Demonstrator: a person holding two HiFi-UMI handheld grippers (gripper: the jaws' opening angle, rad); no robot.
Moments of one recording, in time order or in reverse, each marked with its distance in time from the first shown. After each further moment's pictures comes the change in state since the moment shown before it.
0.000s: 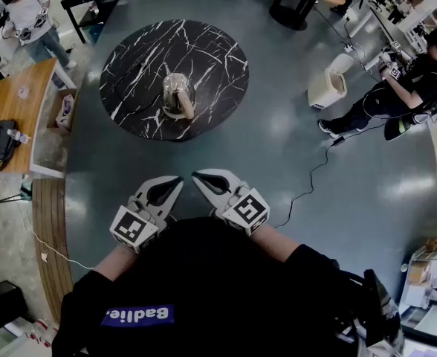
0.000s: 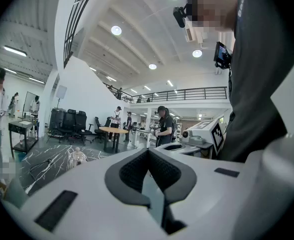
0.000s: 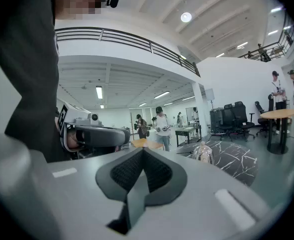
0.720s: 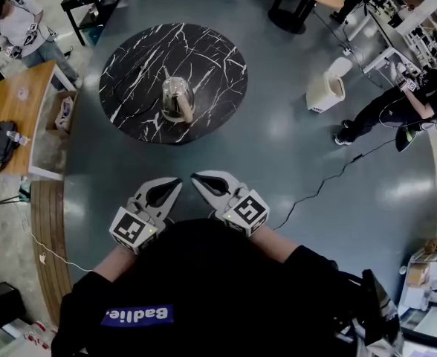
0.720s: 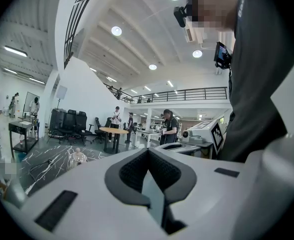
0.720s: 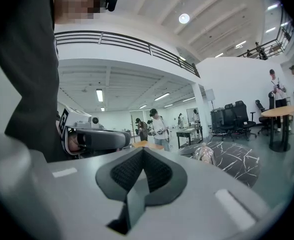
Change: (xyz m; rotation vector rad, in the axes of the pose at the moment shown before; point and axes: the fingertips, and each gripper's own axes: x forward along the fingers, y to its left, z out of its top) left arm 0.003 0.002 0.005 -0.001 0.000 0.001; right arm 0.001 -0.003 0.001 0.012 -0.024 0.014
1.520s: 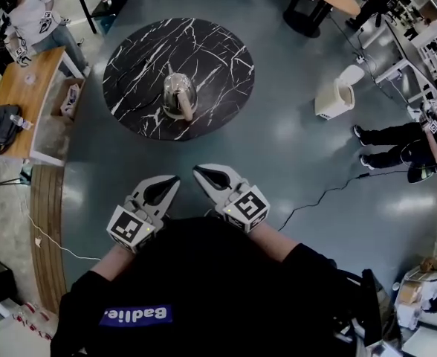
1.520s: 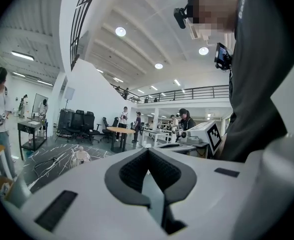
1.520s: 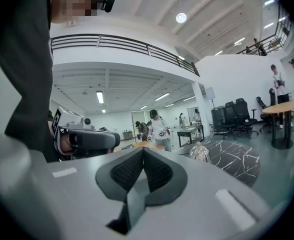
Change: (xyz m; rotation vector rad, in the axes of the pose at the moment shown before) left arm 0.024 0.001 -0.003 -0.028 0.007 0.090; right arm -0.010 -0.042 -0.003 0.022 -0.003 0.018
